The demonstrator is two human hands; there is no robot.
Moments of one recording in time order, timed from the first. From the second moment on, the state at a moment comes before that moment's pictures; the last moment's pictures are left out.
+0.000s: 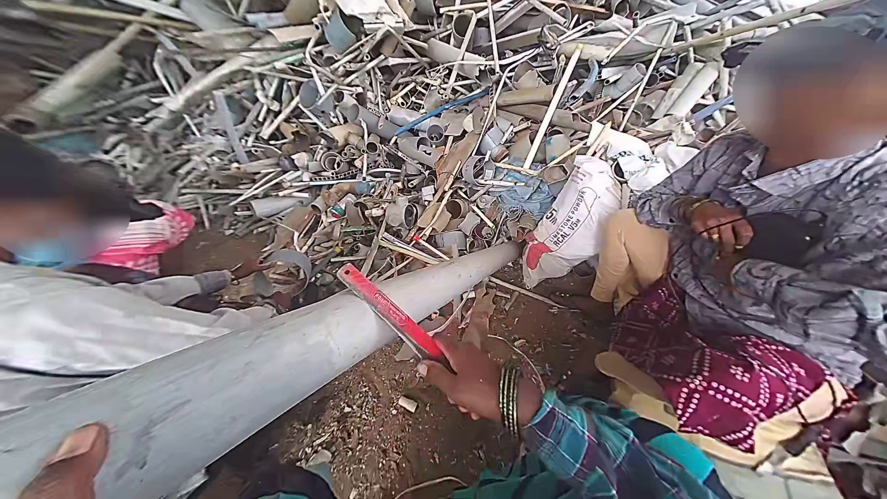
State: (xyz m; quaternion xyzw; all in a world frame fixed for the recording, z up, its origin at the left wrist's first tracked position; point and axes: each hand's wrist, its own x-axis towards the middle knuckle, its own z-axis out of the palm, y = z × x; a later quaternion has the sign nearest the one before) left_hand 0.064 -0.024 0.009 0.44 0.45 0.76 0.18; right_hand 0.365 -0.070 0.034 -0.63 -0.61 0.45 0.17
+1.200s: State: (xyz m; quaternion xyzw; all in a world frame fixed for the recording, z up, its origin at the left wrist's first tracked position) left_hand 0.147 -0.067 0.101 0.29 0.55 0.76 0.19; right_hand 0.376 -0.044 -0.045 -0.72 -0.54 0.36 0.22
